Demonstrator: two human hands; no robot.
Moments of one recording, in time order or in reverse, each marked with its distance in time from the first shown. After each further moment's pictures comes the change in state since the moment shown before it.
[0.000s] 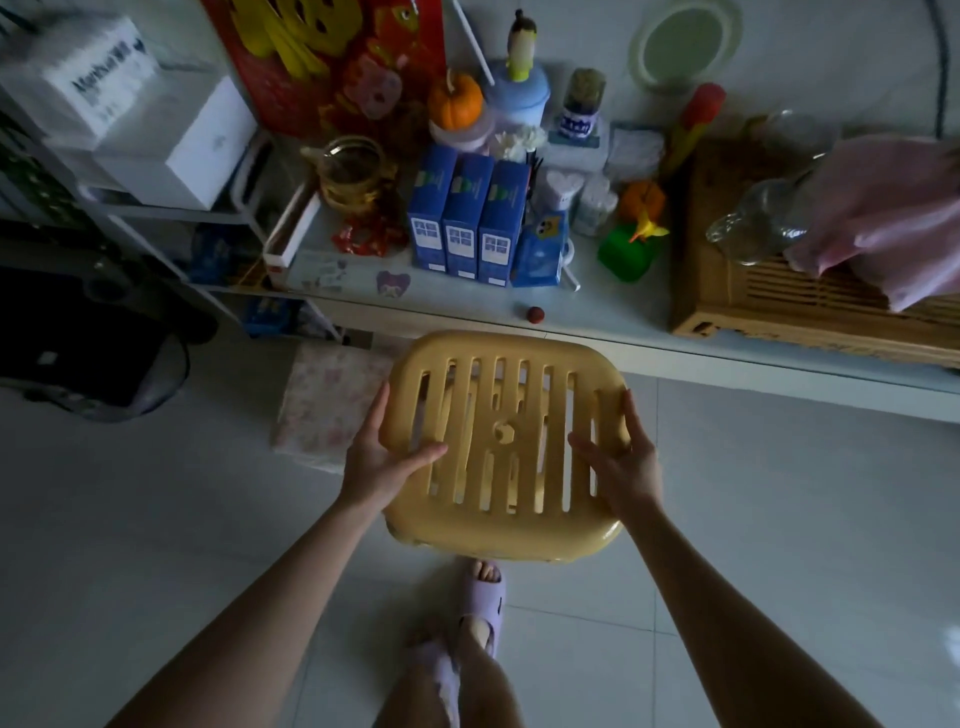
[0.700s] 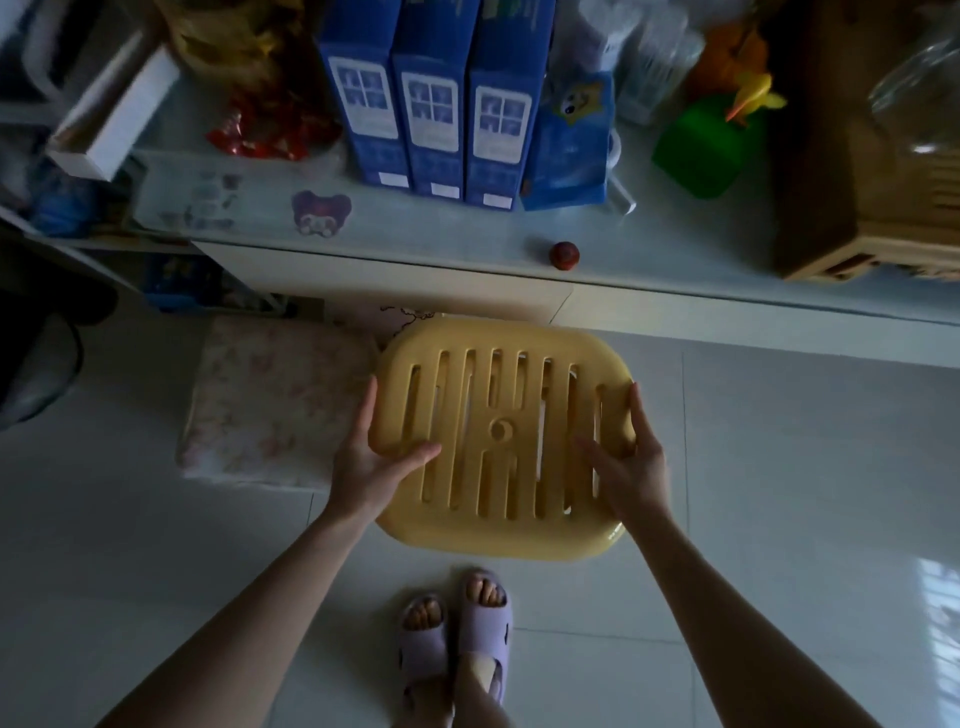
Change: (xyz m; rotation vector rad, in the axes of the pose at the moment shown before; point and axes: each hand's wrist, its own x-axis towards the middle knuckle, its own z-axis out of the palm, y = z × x) left_hand 0.151 -0.132 0.060 -0.033 -0.042 -0.004; right_hand 0.129 0.143 0.089 -0.017 0.069 0.045
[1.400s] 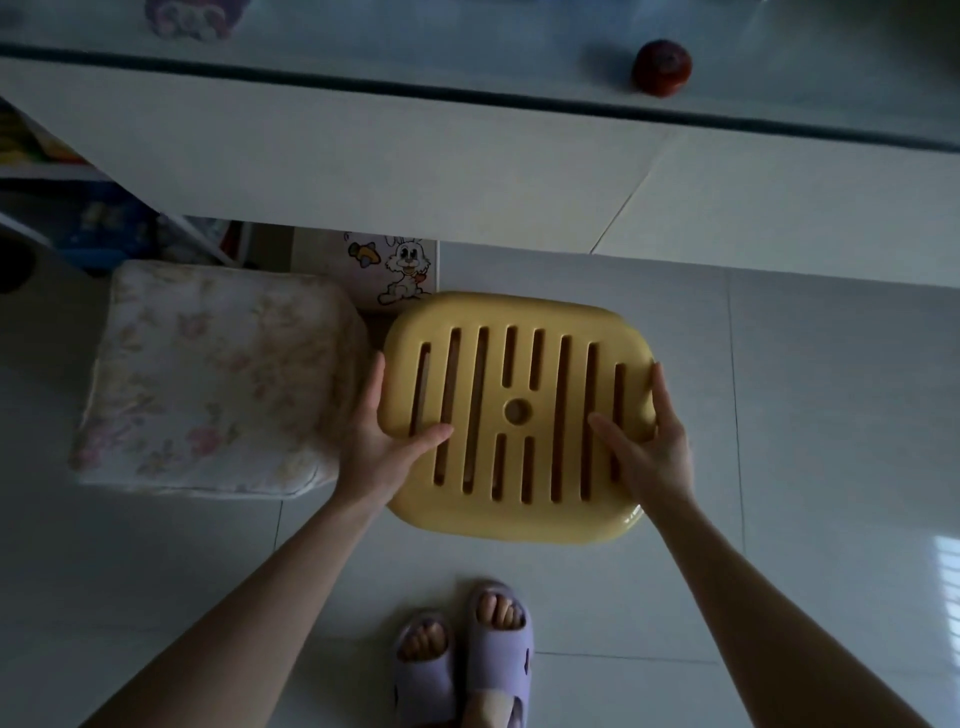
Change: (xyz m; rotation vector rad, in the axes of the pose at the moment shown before) left_hand 0.084 -0.104 0.045 0.033 0.000 0.037; right_hand 0.070 0.113 0.060 -0.037 0.023 -0.008
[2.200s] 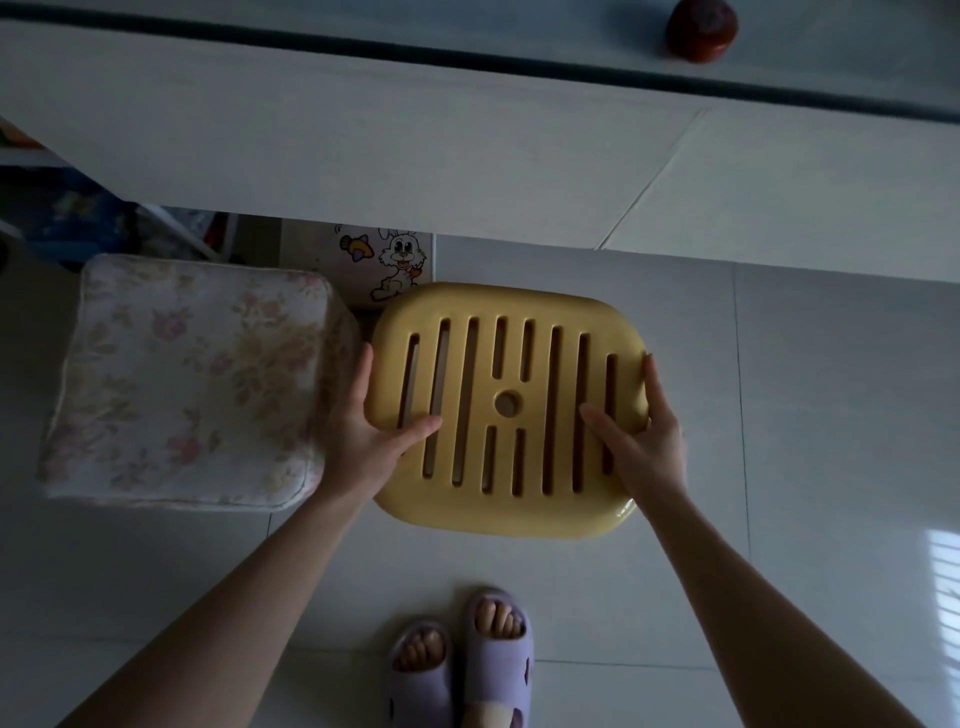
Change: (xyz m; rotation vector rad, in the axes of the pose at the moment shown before) left_hand 0.027 -0.013 -0.002 0.098 0.040 0.004; right_hand 0.016 -0.004 0.017 -0.019 0.019 0.036
